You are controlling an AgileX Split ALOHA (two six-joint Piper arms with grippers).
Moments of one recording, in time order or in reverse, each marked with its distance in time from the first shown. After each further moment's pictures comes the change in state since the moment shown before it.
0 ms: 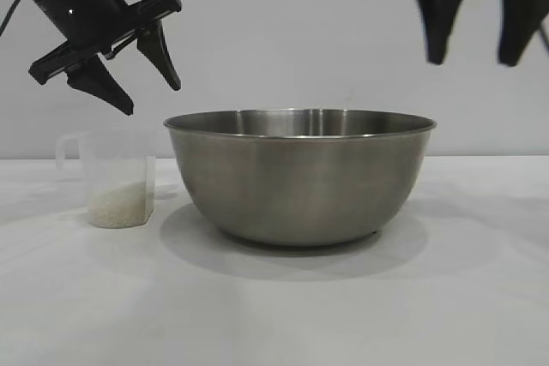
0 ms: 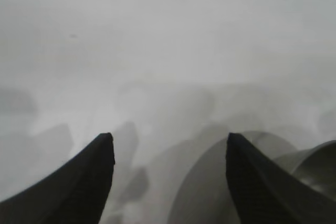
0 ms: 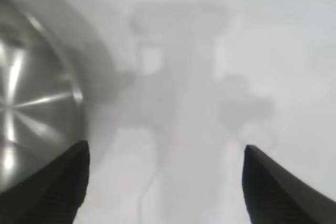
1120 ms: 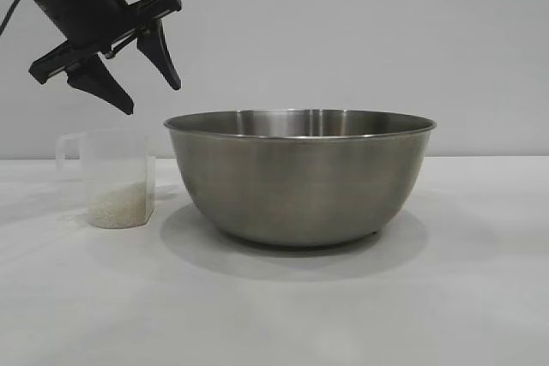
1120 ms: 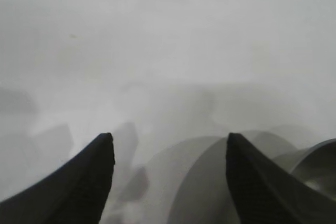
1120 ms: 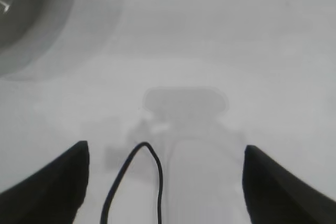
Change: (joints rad) left arm 0.000 0.000 0.000 0.000 0.001 0.002; right arm -0.058 -1.017 1.047 0.032 -0.297 0.031
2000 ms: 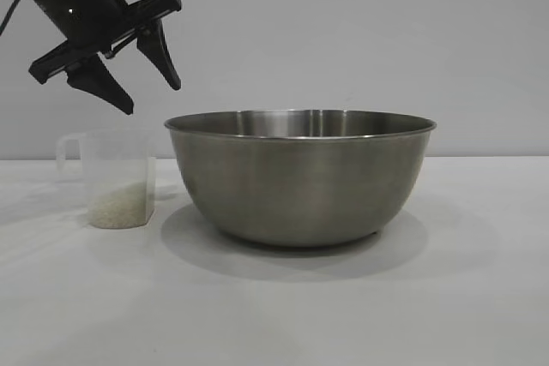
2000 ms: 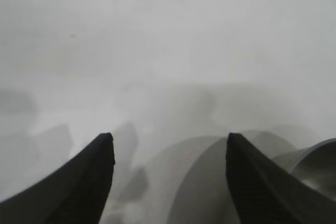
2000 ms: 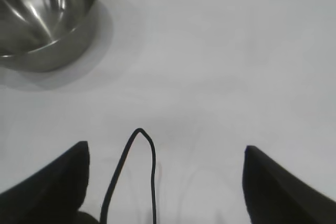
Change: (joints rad) left arm 0.000 0.000 0.000 0.000 -0.001 0.000; right arm 0.000 -0.815 0.067 -0.004 0.249 -0.031
